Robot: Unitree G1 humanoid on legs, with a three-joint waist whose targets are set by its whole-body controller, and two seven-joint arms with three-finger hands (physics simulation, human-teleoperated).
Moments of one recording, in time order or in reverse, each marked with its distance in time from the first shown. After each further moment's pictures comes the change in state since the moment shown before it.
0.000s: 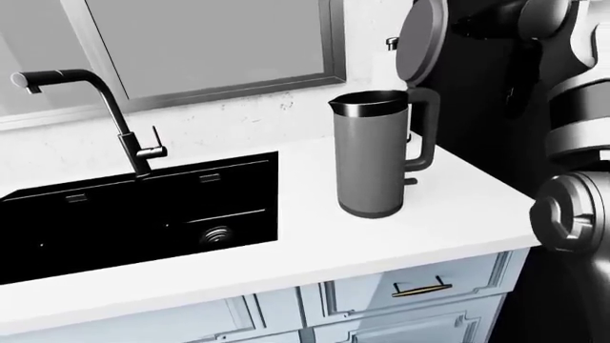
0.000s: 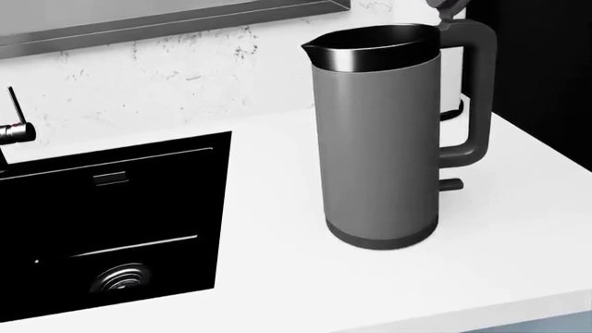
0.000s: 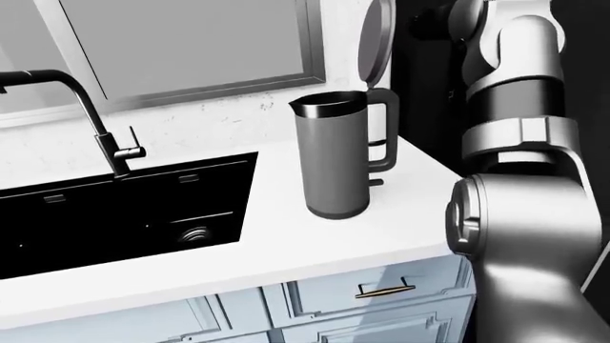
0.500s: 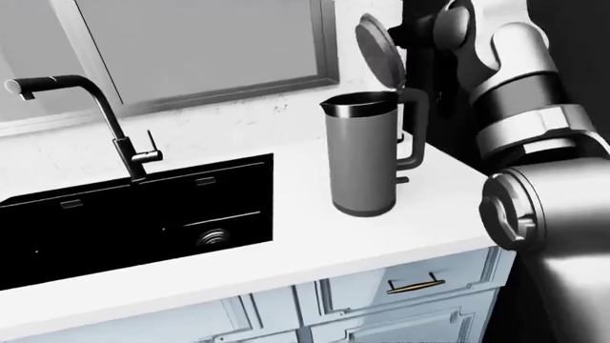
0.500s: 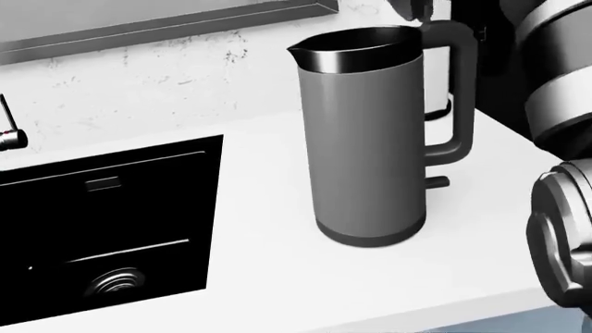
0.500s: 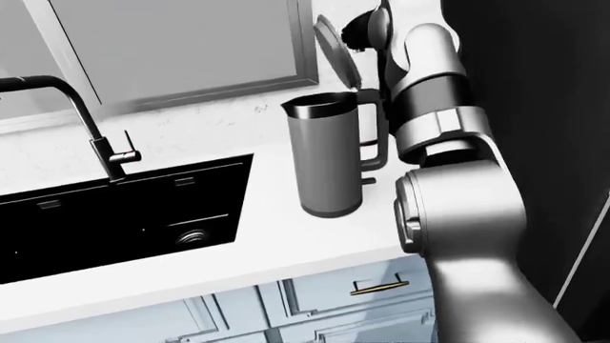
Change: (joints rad) left arm 0.002 0.004 0.005 0.015 0.004 -0.014 -0.008; right arm -0.077 0.211 0.065 0.116 -0.005 0.031 -0.089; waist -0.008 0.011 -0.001
